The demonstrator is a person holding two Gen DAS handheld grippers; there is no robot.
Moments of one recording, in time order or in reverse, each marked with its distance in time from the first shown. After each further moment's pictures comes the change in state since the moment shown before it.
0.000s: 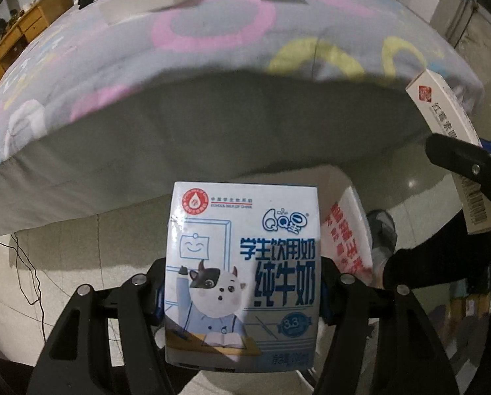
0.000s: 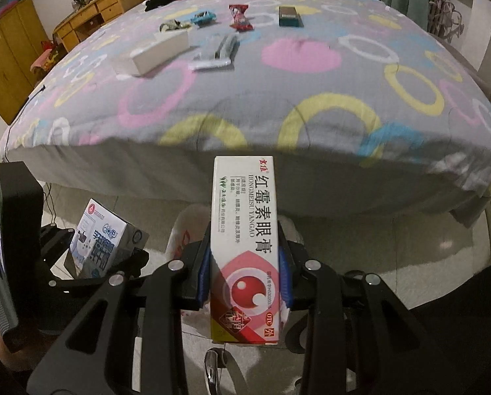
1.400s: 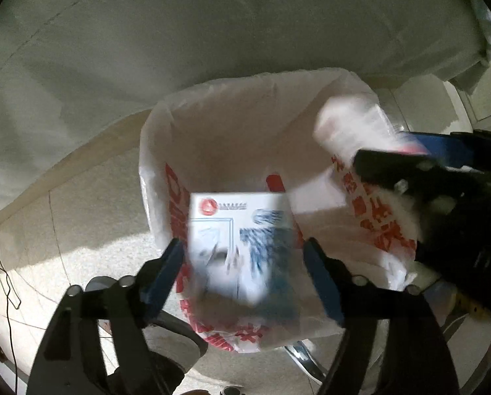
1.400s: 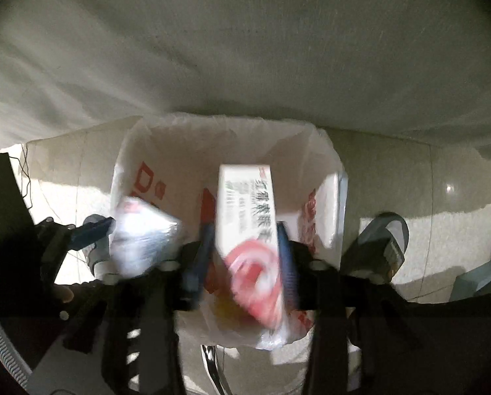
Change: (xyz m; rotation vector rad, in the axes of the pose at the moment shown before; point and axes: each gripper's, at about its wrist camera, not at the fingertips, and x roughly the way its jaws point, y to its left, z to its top) left arm 0.145 -0.023 -0.020 0.086 0.247 -0.082; right arm 0.166 -0.010 -0.025 0.062 0.373 -0.003
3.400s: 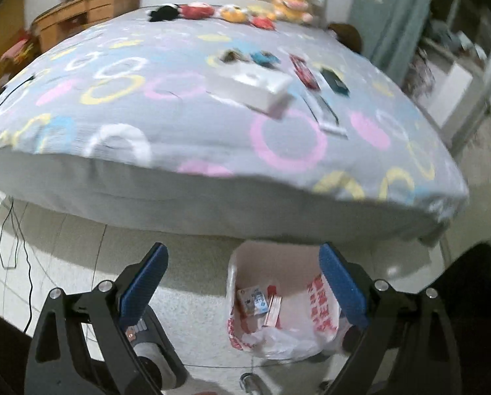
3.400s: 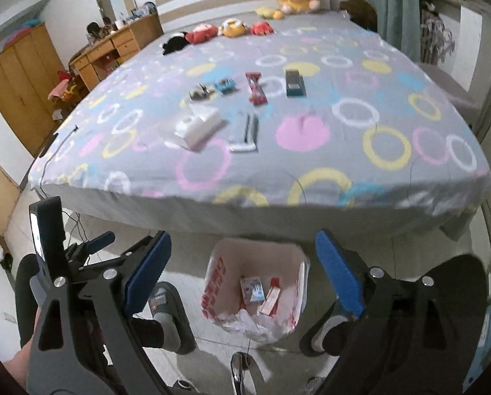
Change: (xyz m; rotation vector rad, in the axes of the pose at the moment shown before) left arm -0.246 0.069 -0.051 -0.386 -0.546 0.012; right arm -0.300 0.022 -0.050 -0.054 -0.530 0.084
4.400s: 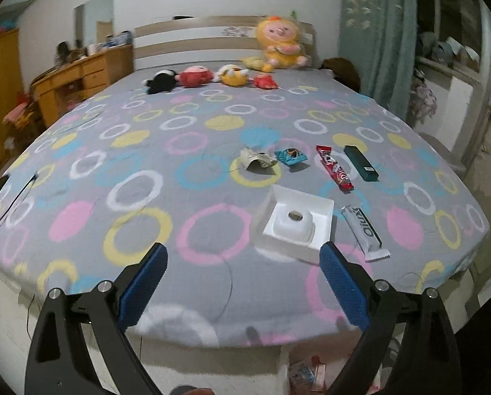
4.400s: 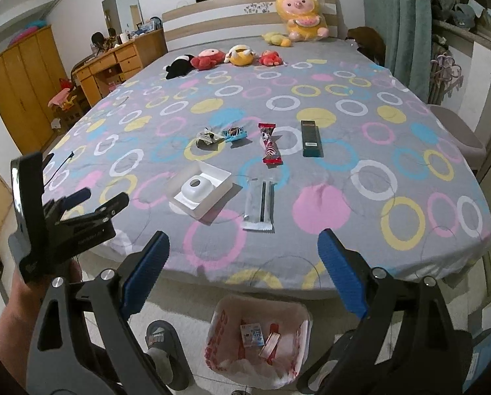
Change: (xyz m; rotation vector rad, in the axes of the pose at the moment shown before) left arm 0.003 0.030 0.149 0.178 -0.203 0.050; right arm 0.031 0.033 0.091 -0.039 -0.080 -0.027
